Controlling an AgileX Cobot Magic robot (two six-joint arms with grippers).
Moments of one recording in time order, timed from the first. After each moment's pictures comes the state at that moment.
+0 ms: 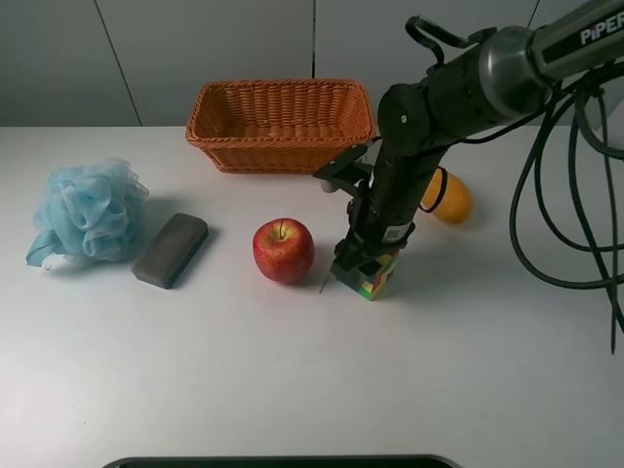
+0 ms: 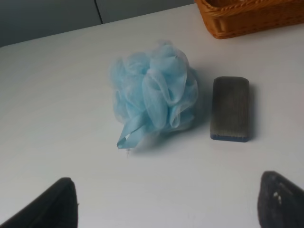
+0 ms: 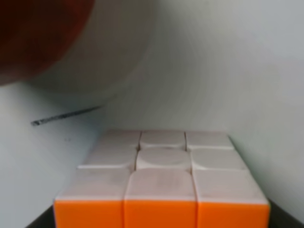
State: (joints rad) left arm -0.03 0.00 -0.52 -0.08 1.10 0.16; right arm 0.58 2.02 -1.11 0.10 0.71 -0.35
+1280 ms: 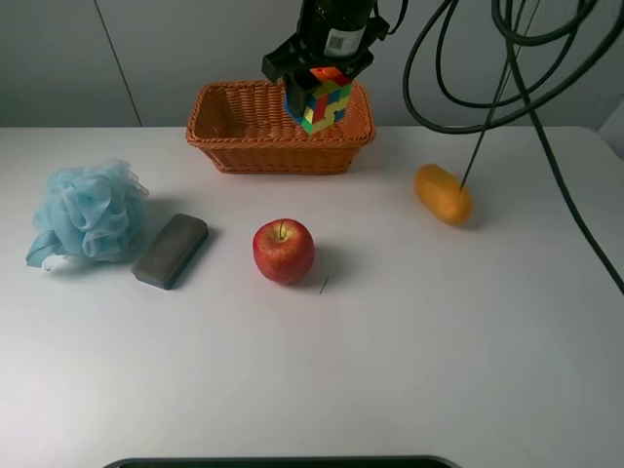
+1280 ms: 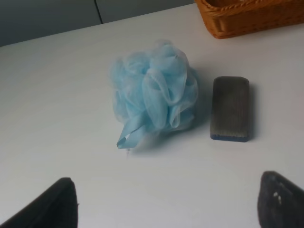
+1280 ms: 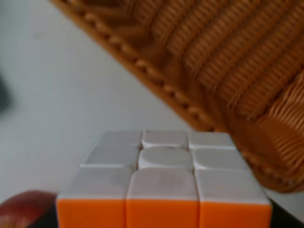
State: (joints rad) left arm -0.03 0.00 -0.52 -0.08 1.10 0.16; right arm 0.55 2.22 -2.10 0.01 1.22 -0.12
